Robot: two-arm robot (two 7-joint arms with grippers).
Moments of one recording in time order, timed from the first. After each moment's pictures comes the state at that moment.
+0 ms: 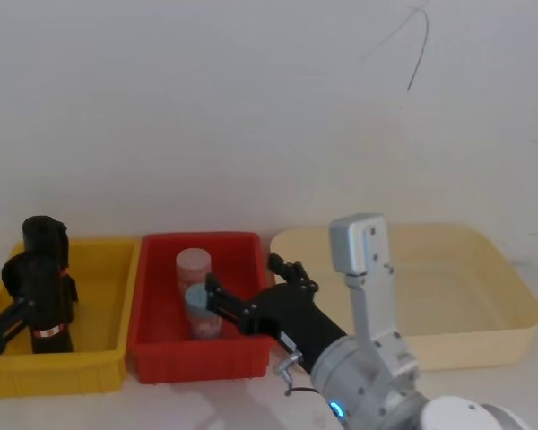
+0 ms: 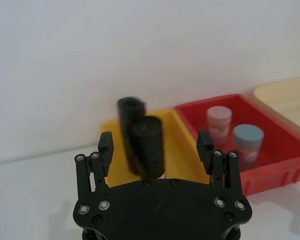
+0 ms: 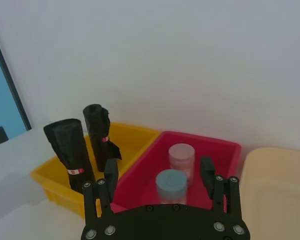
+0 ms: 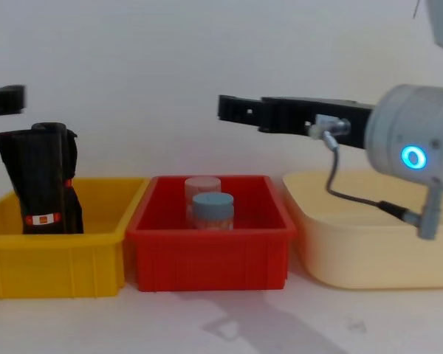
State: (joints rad) left arm 0.10 0.45 0.08 -2.09 -0.34 0.29 0.07; right arm 0.20 0.15 -0.43 -1.78 0.29 0.28 0.10
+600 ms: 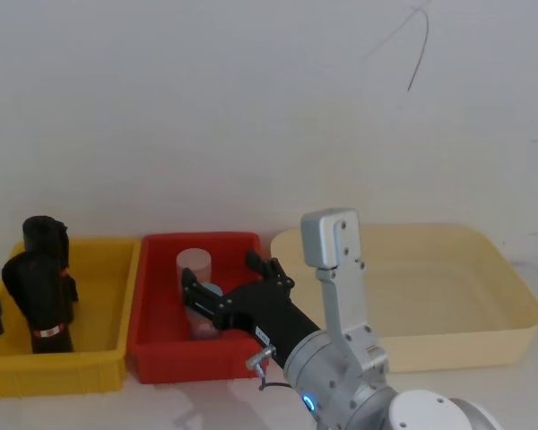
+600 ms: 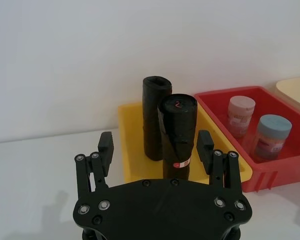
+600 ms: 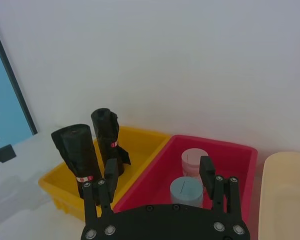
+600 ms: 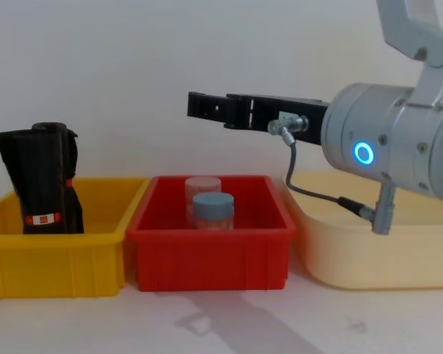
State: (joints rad) left arm 0.13 0.44 -0.01 -1.99 -0.41 0.21 0.00; right arm 0.23 0.09 -0.45 -1.73 0.26 0.28 0.09
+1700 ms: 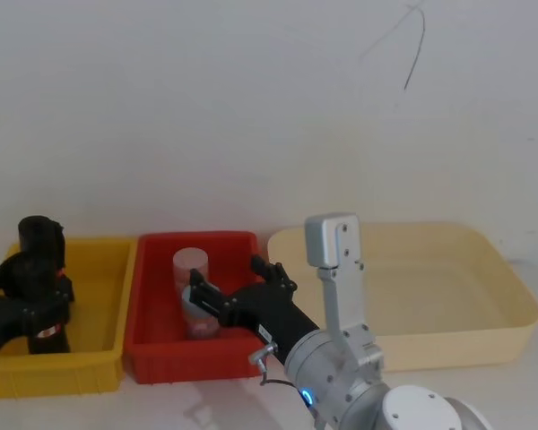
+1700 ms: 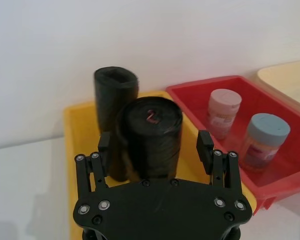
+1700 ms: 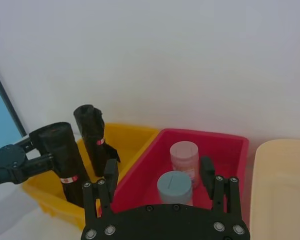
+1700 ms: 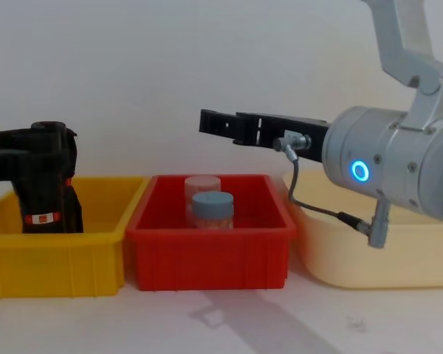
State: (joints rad) left arm -0.21 0.39 0.14 -1.61 -0.41 0.22 -0.20; right arm 0.25 0.05 -0.41 -1.64 0.26 0.25 0.10
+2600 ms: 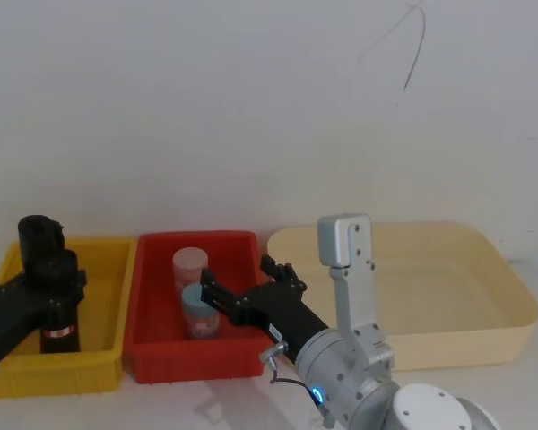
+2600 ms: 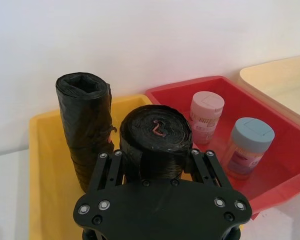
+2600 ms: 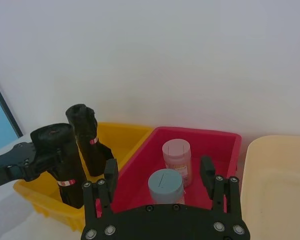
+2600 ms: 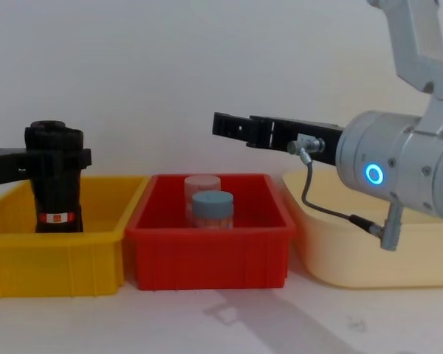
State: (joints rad) left arm -0.31 0.37 0.19 -1.51 -0.42 0.22 -0.27; right arm 0.24 0.05 -0.38 -1.63 0.27 0.25 0.12
